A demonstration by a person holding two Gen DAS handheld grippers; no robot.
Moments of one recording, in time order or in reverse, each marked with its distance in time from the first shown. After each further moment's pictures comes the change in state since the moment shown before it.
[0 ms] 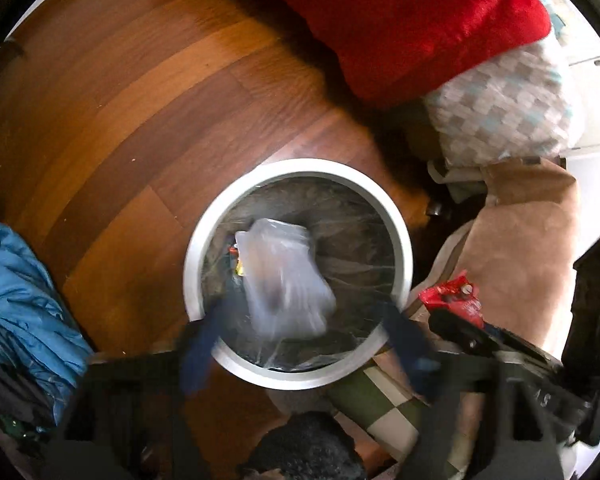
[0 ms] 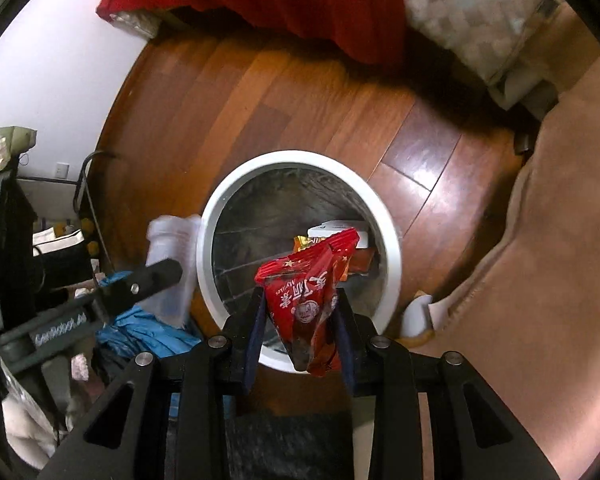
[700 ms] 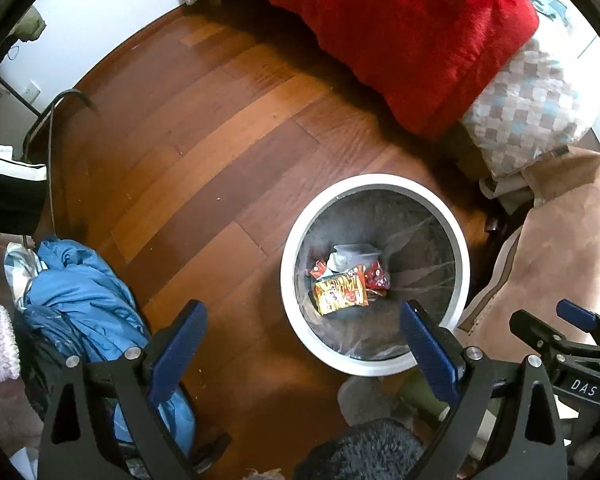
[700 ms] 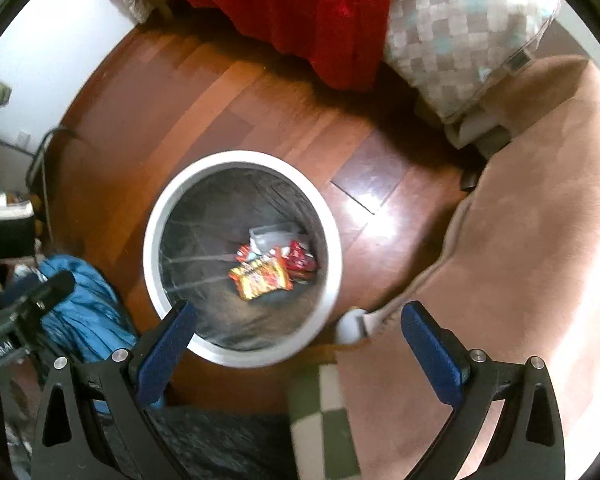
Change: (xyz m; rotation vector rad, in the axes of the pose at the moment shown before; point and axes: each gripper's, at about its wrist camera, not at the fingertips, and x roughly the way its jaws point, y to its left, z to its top) left arm -0.055 0.011 -0.060 0.070 -0.211 0.275; right arm -0.031 0.012 -0.046 -0.158 -0.112 -0.285
